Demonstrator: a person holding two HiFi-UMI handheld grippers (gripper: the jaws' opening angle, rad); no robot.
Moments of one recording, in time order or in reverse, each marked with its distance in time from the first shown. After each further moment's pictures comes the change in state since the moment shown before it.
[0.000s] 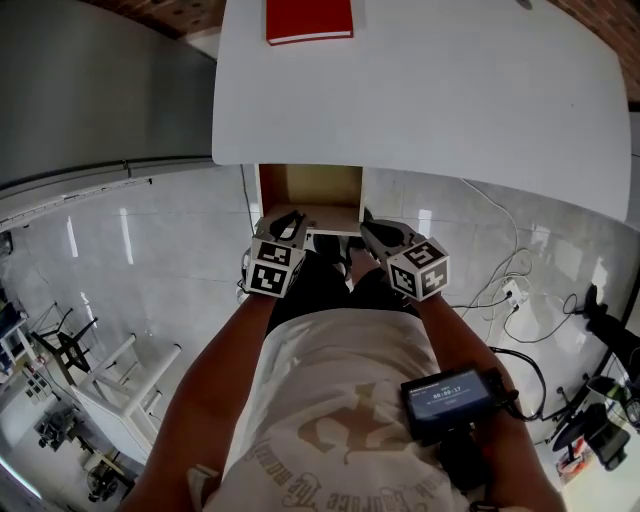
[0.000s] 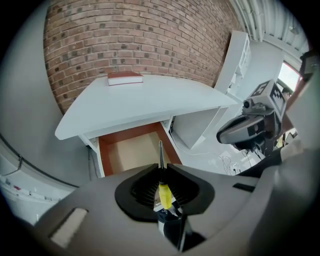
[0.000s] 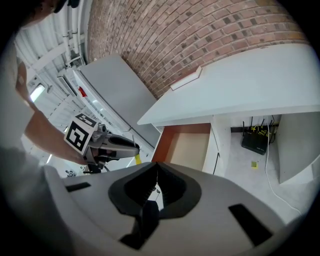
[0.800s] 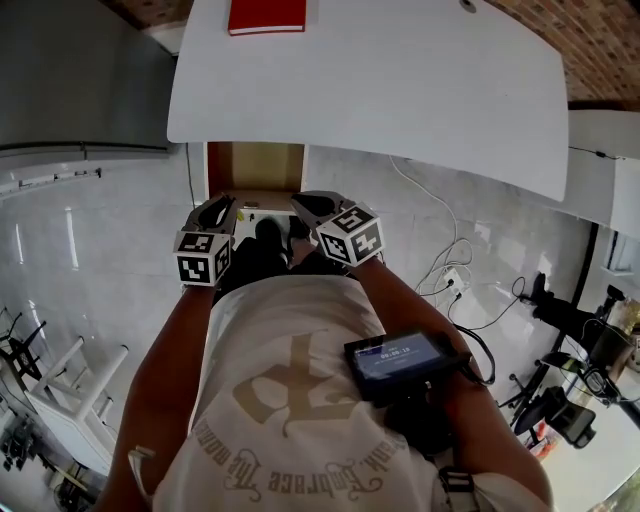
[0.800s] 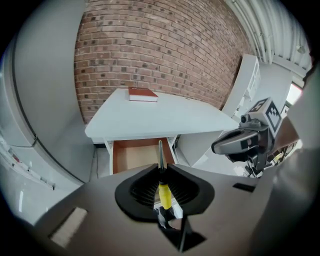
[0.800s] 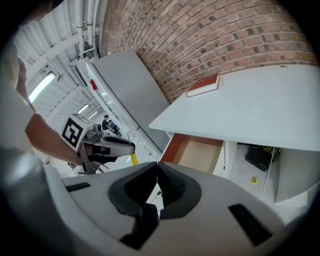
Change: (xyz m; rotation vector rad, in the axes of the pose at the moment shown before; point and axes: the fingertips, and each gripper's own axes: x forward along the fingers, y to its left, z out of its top) left arm -0.069 -0.002 0.010 -0.174 -0.175 0.053; right arm -0.011 0.042 0.025 -0.142 0.008 0.045
